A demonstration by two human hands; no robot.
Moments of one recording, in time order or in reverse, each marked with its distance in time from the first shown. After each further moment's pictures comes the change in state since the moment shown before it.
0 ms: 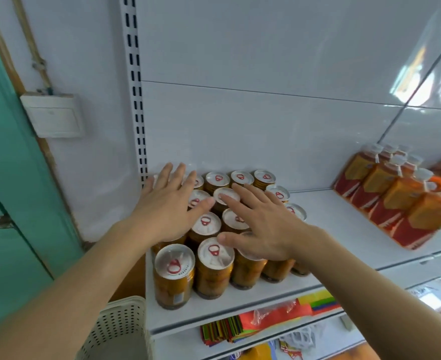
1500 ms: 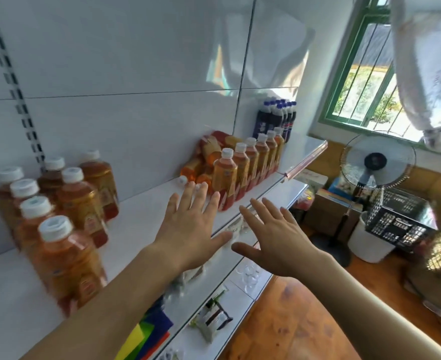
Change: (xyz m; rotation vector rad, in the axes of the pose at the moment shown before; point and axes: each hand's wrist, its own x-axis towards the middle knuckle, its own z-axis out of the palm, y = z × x) left_hand 0.204 0.725 0.146 0.120 0.035 0.700; right_hand -0.376 0.594 0.068 -0.066 0.123 0.756
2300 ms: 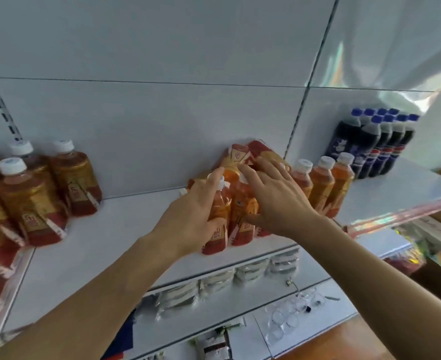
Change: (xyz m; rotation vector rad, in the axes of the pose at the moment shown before) left_hand 0.179 0.036 0.024 -0.349 0.235 -0.436; right_hand 0.269 0.143 -0.004 -0.007 0.335 -0.602
